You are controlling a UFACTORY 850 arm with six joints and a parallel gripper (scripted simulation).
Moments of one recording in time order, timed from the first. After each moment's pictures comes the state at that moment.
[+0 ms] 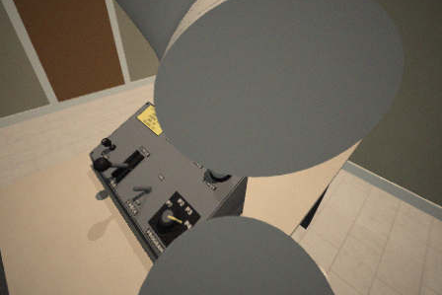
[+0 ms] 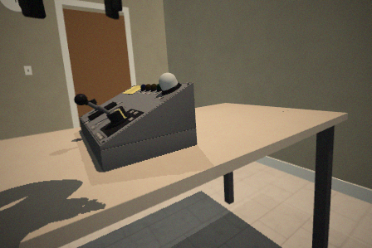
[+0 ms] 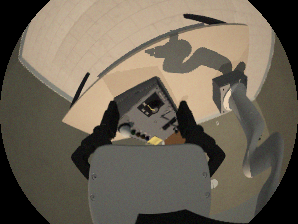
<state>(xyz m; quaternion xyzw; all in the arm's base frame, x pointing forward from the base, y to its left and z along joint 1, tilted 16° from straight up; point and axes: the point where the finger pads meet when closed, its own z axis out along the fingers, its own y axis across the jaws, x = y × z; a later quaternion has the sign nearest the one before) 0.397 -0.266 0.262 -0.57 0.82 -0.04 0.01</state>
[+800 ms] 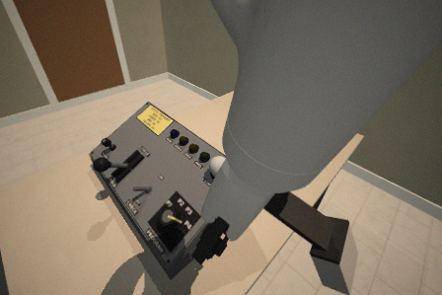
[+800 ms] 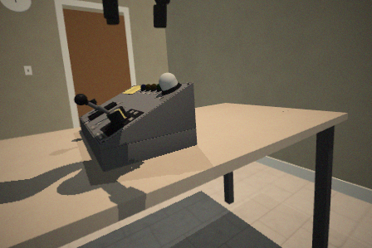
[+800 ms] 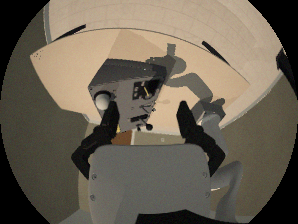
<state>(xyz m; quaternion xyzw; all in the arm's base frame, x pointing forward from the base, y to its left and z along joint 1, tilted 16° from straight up) 0.488 -0.189 0.262 -0.82 0.57 -0.03 0.00</state>
